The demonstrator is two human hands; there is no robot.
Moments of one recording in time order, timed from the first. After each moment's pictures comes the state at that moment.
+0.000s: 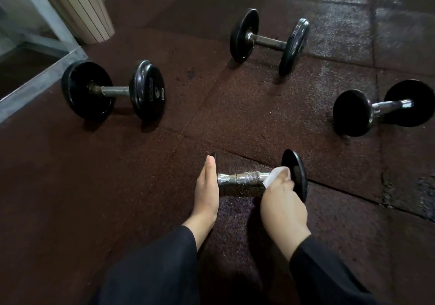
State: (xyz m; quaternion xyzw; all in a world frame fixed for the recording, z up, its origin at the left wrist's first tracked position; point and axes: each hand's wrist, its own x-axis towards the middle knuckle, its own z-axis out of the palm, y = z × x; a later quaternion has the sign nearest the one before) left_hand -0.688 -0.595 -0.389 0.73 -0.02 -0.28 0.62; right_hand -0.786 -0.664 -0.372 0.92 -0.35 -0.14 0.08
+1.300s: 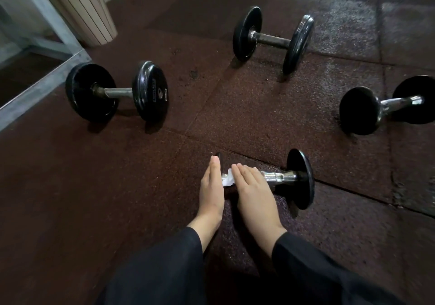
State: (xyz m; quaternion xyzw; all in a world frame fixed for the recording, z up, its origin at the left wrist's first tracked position) left_hand -0.684 -0.597 -0.394 0.72 -0.03 -0.29 0.63; right_hand -0.749 -0.650 -0.405 0.95 -0.25 0.13 -0.15
